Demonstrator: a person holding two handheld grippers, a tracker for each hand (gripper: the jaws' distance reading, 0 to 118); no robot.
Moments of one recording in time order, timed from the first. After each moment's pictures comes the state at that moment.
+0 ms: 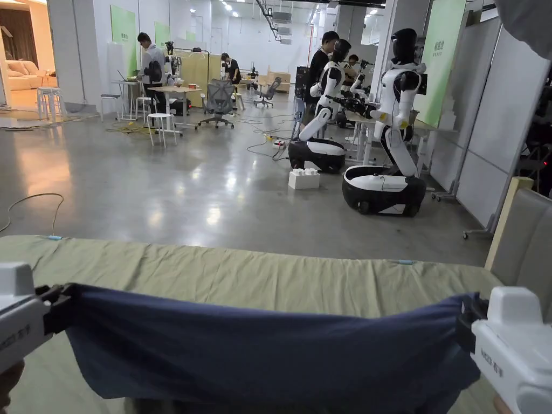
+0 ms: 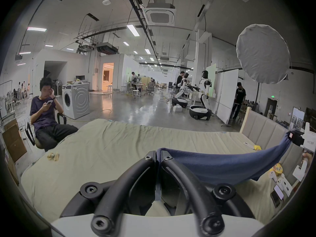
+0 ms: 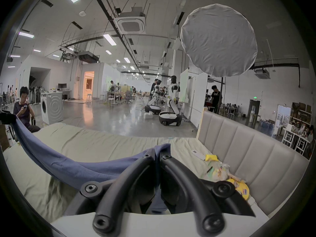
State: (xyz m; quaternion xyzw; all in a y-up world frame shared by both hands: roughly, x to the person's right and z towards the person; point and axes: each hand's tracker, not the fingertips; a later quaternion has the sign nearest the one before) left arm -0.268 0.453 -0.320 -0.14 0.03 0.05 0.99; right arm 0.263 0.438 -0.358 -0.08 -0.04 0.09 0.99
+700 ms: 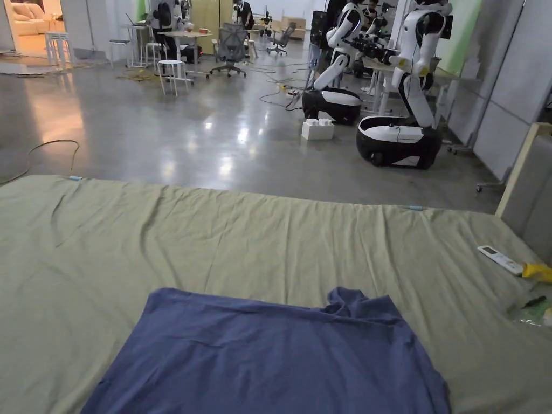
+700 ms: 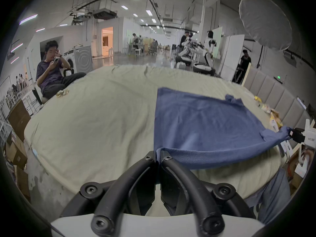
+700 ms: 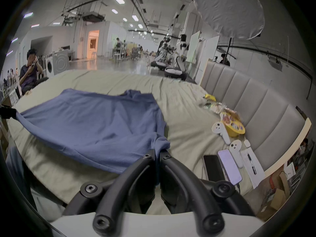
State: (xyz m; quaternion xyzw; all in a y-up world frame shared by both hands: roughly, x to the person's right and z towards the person) left arm -0.310 0.259 -0.190 -0.35 0.02 0.05 0.93; right arm 0.258 0.263 -0.191 -0.31 -0.02 0.12 0.94
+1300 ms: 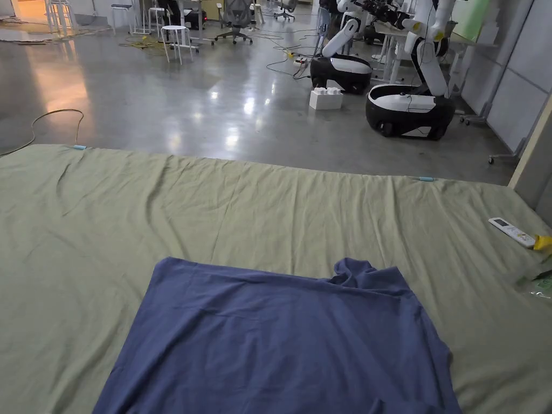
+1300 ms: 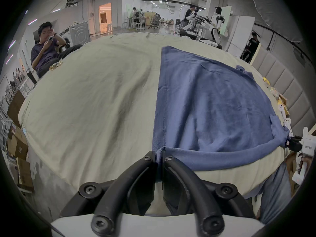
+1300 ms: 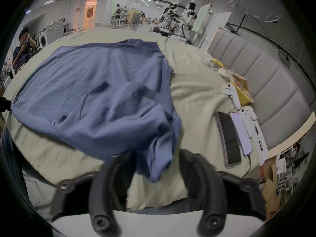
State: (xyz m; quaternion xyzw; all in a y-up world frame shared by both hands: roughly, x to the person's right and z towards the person) left arm -0.285 0.222 -0.194 -0.45 0.03 0.06 0.89; right arm 0.241 0.215 -0.189 -0.42 -0.06 0.14 0.89
